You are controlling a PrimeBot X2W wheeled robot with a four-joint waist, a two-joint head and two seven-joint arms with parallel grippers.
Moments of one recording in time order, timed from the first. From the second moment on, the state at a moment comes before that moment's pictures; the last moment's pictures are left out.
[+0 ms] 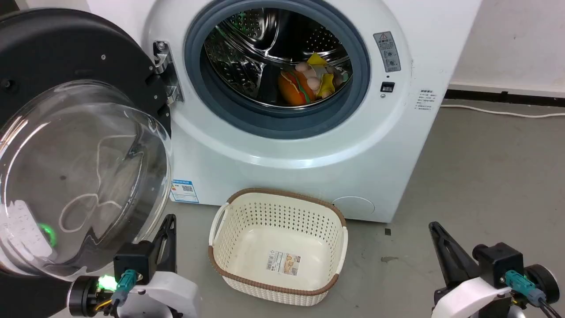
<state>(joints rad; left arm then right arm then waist) -0.01 0.05 0.00 0.00 0.00 0.00 0.00 0.01 -0.05 0.00 0.01 0.01 0.13 0.00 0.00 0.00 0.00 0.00</state>
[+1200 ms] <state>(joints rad) -0.01 0.05 0.00 0.01 0.00 0.00 0.00 0.01 -0.05 0.00 0.01 0.01 0.13 0.00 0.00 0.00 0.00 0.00</state>
